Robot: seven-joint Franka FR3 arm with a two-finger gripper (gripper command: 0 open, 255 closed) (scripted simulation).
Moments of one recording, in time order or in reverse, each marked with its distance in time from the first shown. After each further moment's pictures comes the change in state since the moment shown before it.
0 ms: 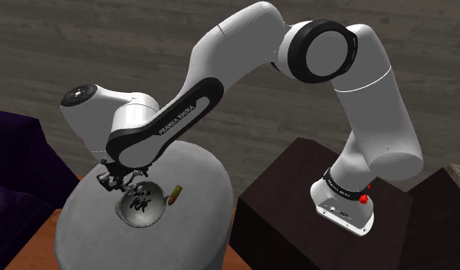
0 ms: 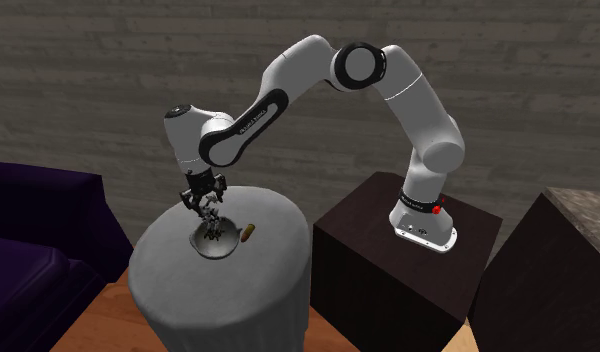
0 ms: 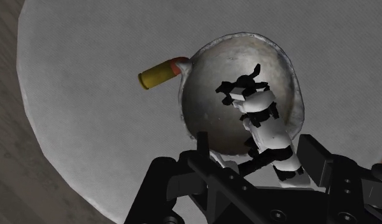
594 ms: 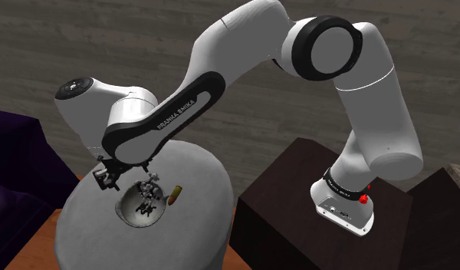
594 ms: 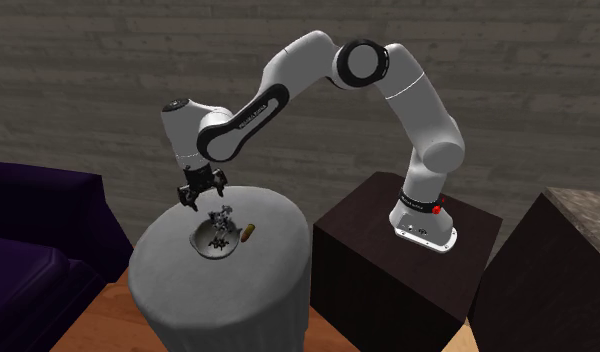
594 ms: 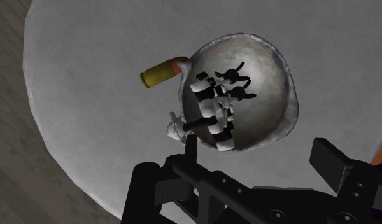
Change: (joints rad) arm -0.002 -0.023 0.009 0.005 0.011 -0.027 -0.004
